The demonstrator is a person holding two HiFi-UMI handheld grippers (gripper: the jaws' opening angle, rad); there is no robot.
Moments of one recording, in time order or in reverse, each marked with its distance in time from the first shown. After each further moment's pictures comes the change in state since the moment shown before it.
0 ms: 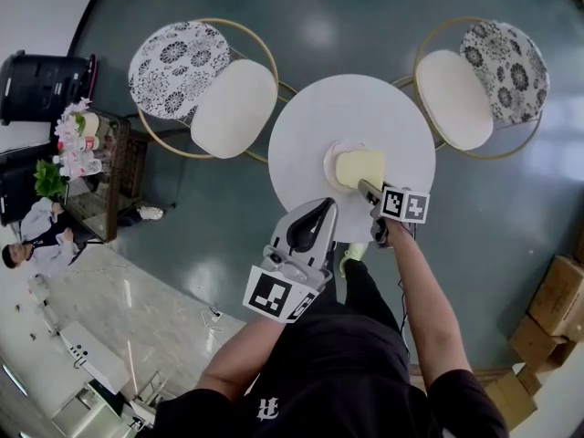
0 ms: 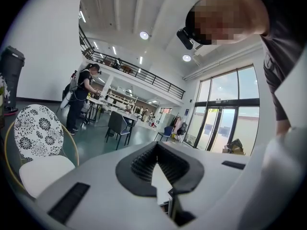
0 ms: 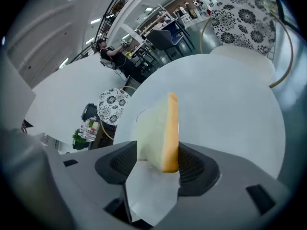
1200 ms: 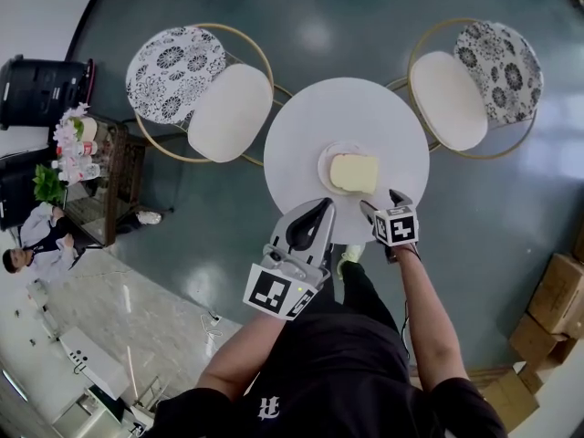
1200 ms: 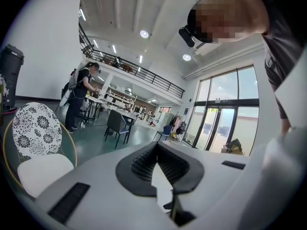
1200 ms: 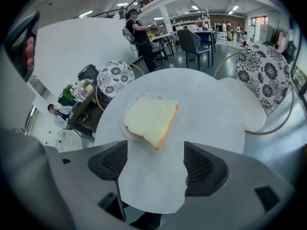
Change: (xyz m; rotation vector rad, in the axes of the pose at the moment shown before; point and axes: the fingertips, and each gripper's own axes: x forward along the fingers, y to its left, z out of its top) left arm 0.004 -0.001 -0.006 -0.007 0.010 -0.011; right arm -0.035 -0.018 -0.029 -0.435 0.124 -0.227
